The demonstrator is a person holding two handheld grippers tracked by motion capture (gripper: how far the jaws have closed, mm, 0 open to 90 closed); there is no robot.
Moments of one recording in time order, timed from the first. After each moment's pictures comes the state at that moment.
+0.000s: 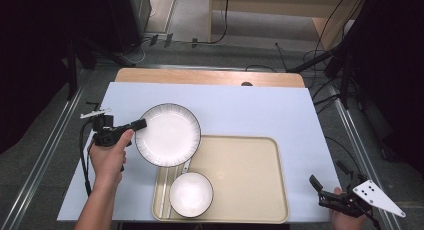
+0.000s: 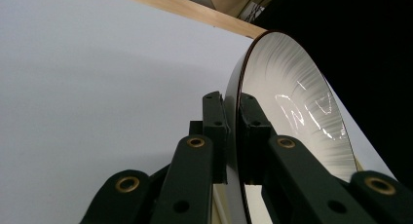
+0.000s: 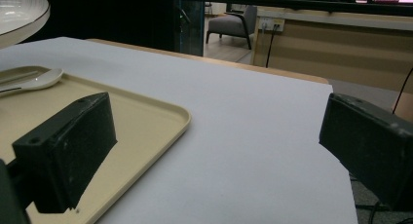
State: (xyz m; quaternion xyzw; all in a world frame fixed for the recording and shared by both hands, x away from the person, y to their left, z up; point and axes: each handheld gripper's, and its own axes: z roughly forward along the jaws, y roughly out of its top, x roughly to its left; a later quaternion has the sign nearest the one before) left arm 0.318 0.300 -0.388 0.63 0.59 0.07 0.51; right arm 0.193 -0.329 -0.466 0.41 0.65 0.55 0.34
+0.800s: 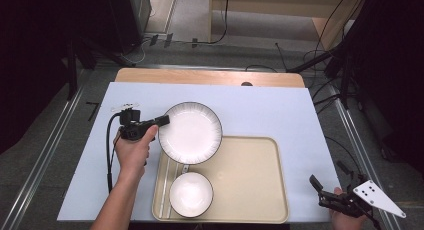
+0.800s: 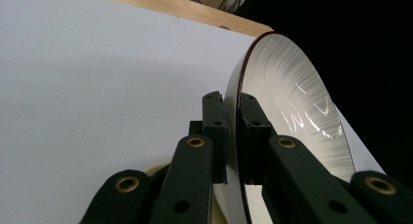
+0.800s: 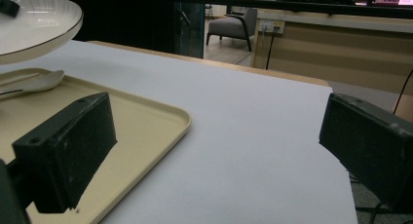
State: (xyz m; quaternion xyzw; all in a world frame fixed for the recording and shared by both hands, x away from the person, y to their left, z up) left arm 0.340 0.241 -0.391 0.65 0.57 0.05 0.51; right arm 0.192 -0.328 -0.464 0.41 0.64 0.55 0.34
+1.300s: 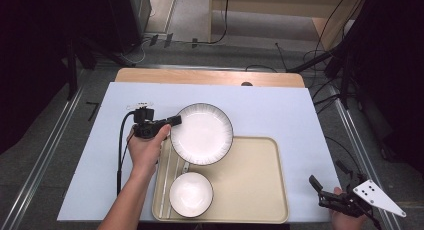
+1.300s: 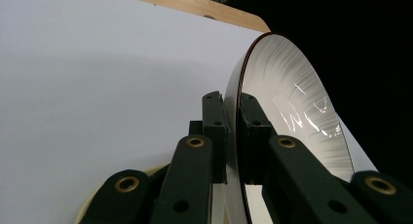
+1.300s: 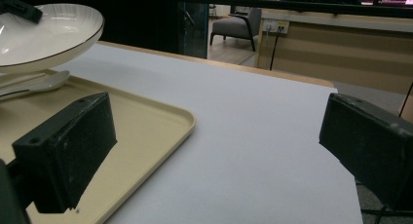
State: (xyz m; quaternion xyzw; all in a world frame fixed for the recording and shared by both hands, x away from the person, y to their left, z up) left arm 0.350 0.213 -0.397 0.66 0.56 0.03 0.50; right arm 0.193 -0.328 -0.463 0.40 0.65 0.55 0.33
